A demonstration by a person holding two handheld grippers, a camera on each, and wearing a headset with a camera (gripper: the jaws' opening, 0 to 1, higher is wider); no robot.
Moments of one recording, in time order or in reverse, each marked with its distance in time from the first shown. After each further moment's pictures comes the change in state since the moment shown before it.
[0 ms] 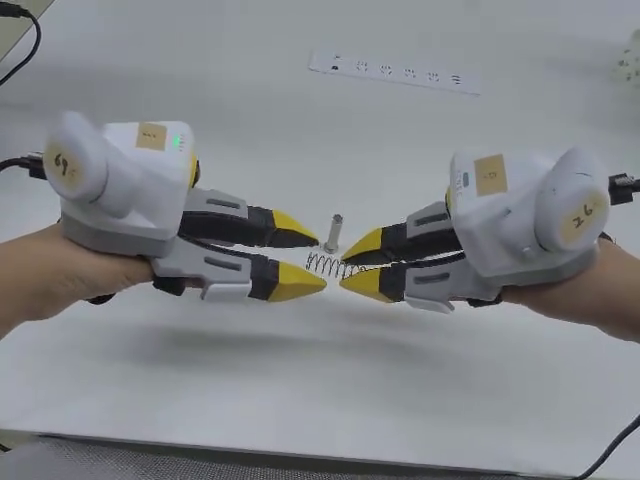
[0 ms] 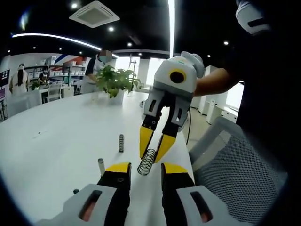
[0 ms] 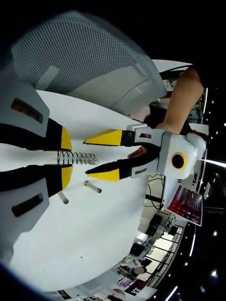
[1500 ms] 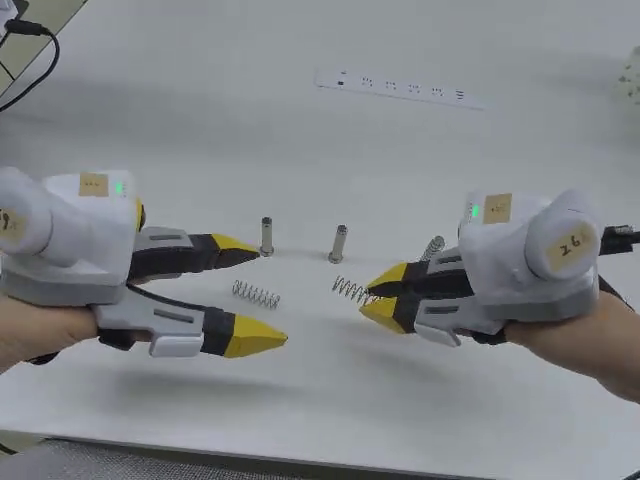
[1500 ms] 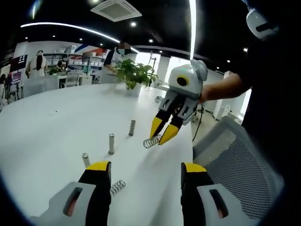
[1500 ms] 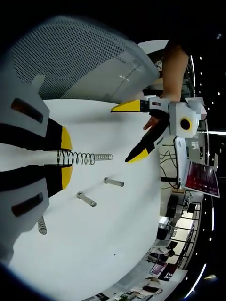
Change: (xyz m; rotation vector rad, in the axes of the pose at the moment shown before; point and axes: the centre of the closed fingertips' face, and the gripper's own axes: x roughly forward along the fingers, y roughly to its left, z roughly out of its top) left arm -0.035 -0.002 -0.025 -0.117 0.036 0.137; right arm -0.002 0.006 -0.030 0.248 0.042 -0.083
